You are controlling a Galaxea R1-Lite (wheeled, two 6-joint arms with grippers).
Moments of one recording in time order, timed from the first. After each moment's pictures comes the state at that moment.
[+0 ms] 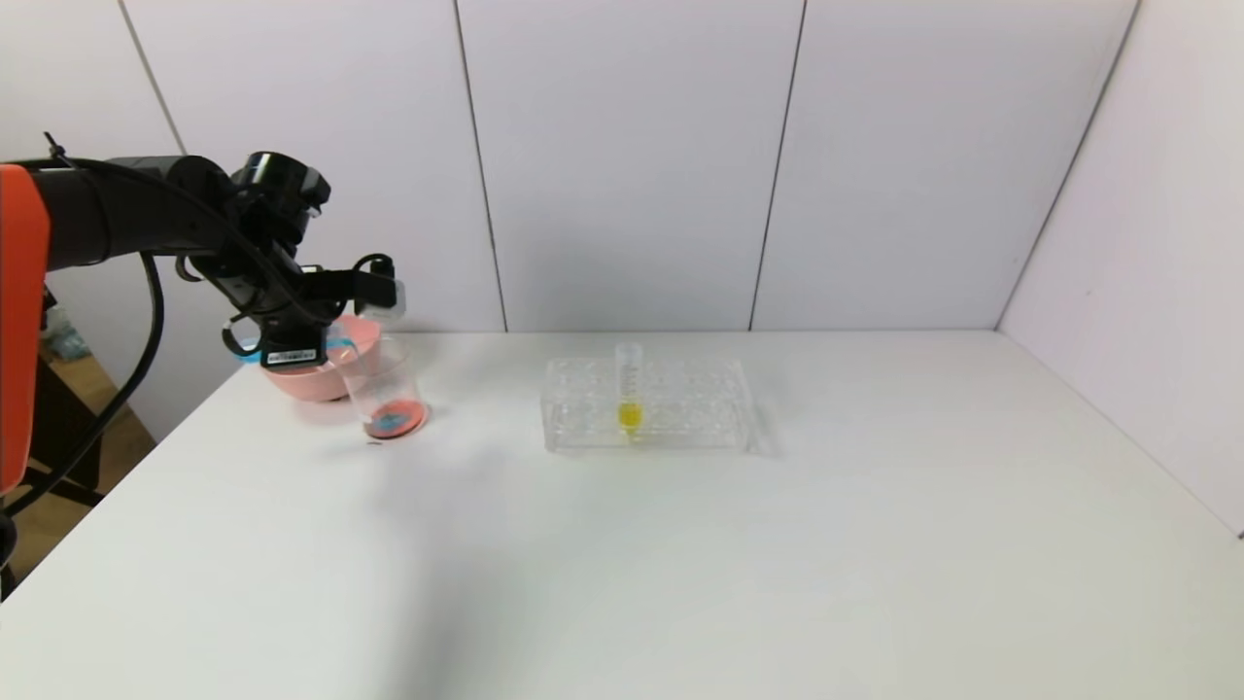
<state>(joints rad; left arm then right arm) -0.01 2.16 -2.01 0.73 0.20 1.32 0.00 0.00 0.00 0.01 0.00 0.00</state>
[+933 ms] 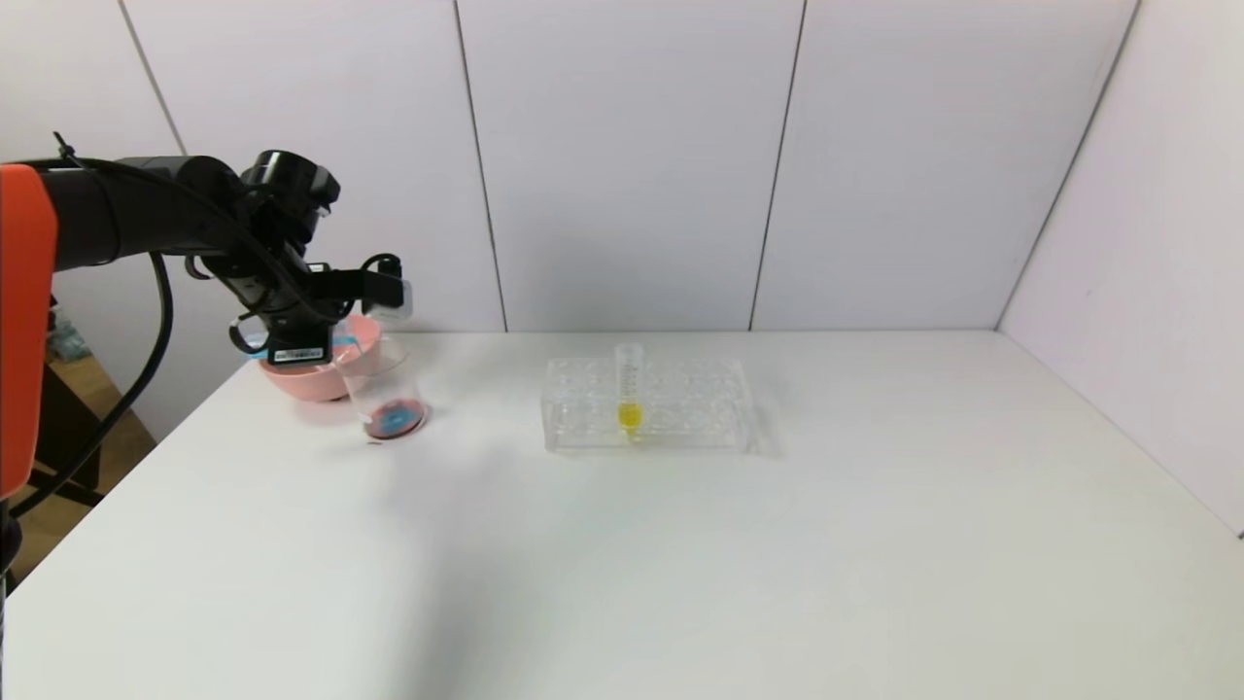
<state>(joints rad) -0.03 2.16 -2.01 0.72 0.22 1.32 0.00 0.00 0.00 0.01 0.00 0.00</state>
